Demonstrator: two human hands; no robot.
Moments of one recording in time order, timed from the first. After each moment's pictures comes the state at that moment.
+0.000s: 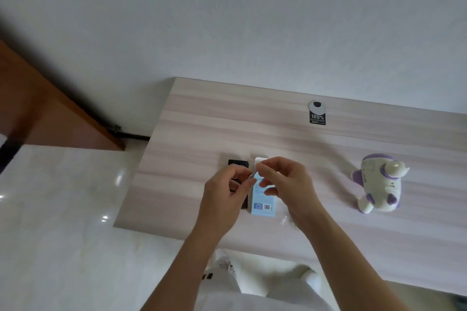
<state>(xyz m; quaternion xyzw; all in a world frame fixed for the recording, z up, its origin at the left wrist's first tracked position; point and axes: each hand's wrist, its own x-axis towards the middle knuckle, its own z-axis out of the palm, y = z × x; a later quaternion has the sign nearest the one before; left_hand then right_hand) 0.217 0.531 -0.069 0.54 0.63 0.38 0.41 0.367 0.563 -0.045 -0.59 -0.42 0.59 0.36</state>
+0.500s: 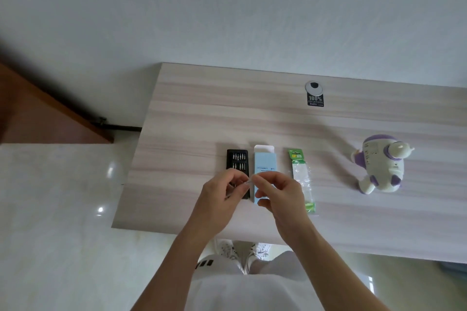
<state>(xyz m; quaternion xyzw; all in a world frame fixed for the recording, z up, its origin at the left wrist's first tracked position) 0.184 0.533 -0.097 0.60 0.60 0.28 0.44 0.336 0.535 -0.087 -0.63 -0.26 0.61 0.40</state>
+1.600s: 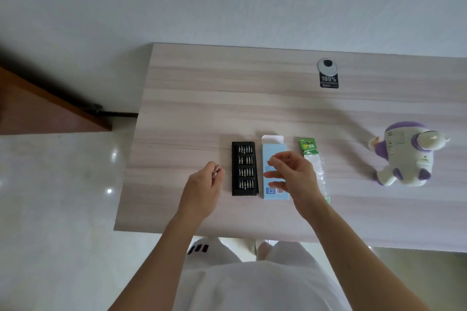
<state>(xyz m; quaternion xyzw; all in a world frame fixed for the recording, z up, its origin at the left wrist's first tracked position) 0.142 0.569 -0.172 0.58 0.70 0.16 0.38 0.355 0.586 -0.140 -0.67 -0.26 0.60 0.35</state>
